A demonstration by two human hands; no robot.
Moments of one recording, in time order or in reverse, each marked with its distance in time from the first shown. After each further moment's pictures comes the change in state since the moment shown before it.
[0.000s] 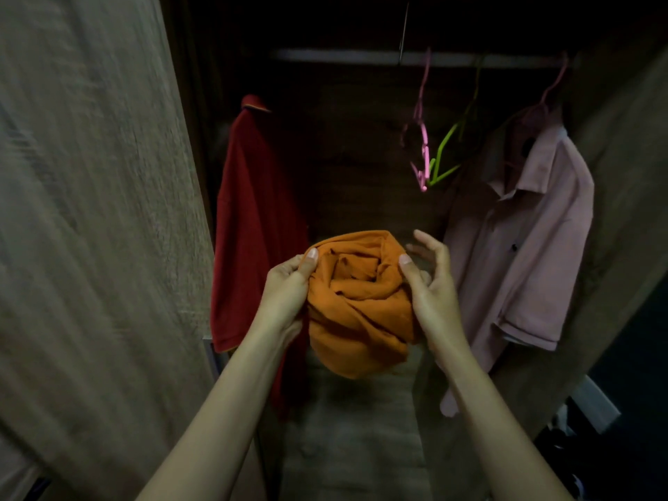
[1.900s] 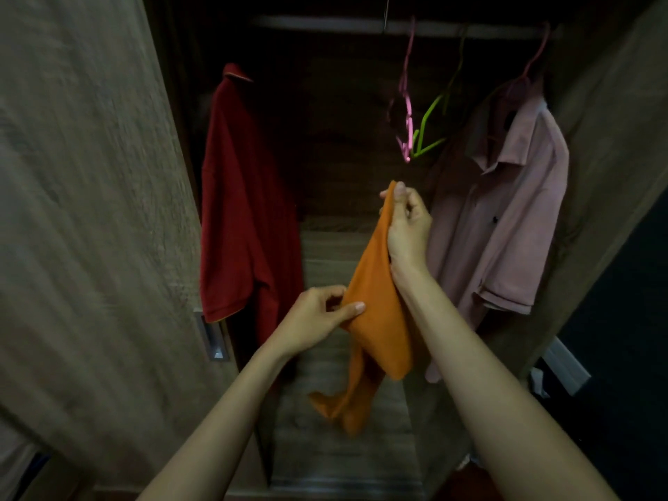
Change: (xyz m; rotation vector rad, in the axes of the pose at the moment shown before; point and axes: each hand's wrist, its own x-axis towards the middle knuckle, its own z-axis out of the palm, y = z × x) left_hand -0.026 -0.068 -0.004 0.664 -0.492 0.216; right_hand 0.038 0.000 0.027 0.073 0.258 -0.073
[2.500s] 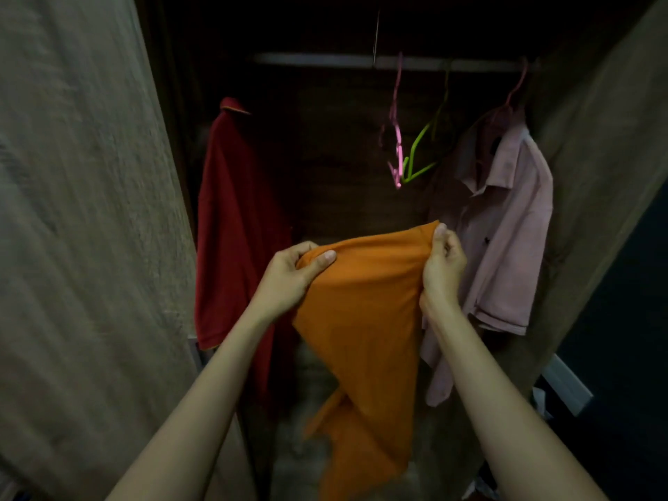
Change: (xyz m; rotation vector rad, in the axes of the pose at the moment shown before) left_hand 0.038 0.037 -0.052 -0.052 0.247 0.112; right_hand 0.021 0.029 -0.054 -0.080 0.203 0.028
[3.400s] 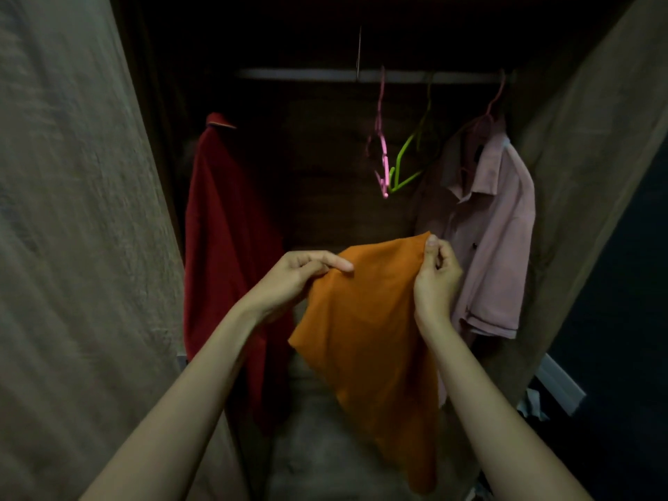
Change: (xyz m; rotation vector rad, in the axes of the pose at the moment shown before) left_hand 0.012 0.032 0.000 -0.207 -0.331 -0.096; right_hand -0.005 -0.001 -0.006 -0.055 0.052 -0.130
